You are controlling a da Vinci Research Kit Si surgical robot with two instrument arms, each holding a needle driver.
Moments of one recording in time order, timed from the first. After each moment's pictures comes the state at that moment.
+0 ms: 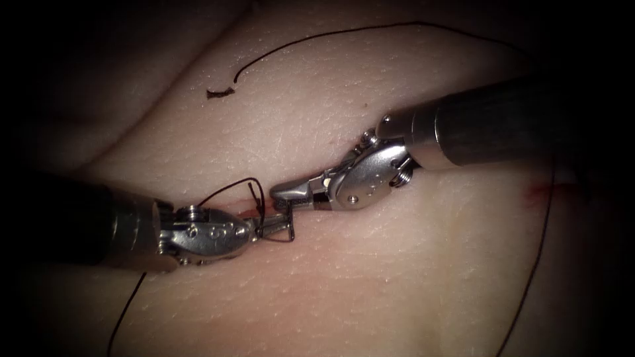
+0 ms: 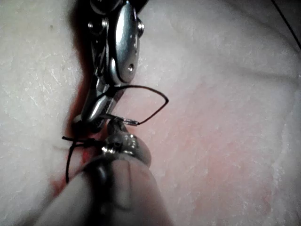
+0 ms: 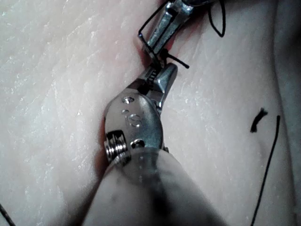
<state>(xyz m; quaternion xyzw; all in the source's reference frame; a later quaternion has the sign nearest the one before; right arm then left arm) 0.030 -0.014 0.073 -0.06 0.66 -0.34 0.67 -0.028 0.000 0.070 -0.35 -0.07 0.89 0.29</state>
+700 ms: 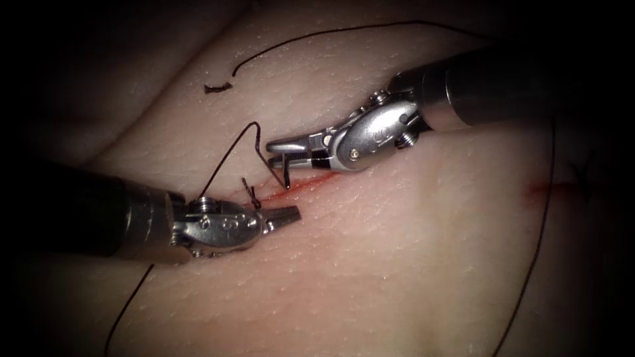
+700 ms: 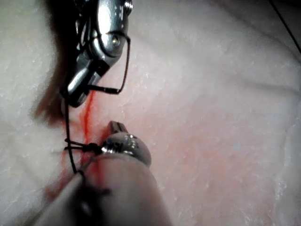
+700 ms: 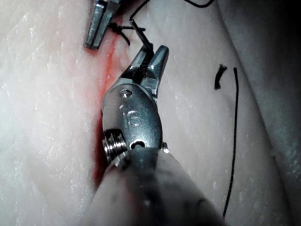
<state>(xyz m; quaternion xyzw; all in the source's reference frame) 0.033 -0.006 0.070 -0.02 0.69 -0.19 0.70 -0.029 0.001 0.071 -0.35 -0.07 0.89 0.29</state>
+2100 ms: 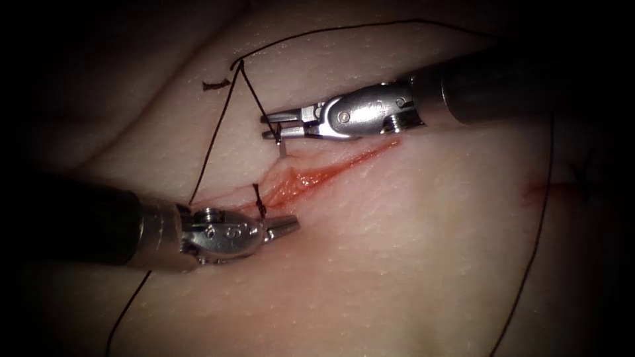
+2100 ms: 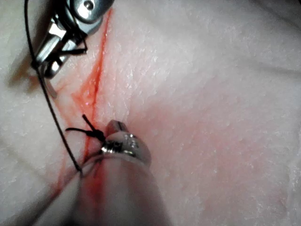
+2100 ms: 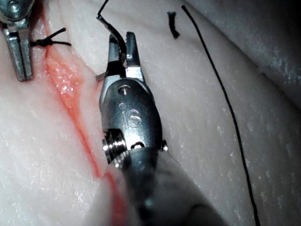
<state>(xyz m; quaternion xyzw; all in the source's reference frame) 0.036 -0.002 0.073 0.08 0.68 -0.03 0.73 -0.028 -0.002 0.075 -0.34 -0.08 0.89 0.30</state>
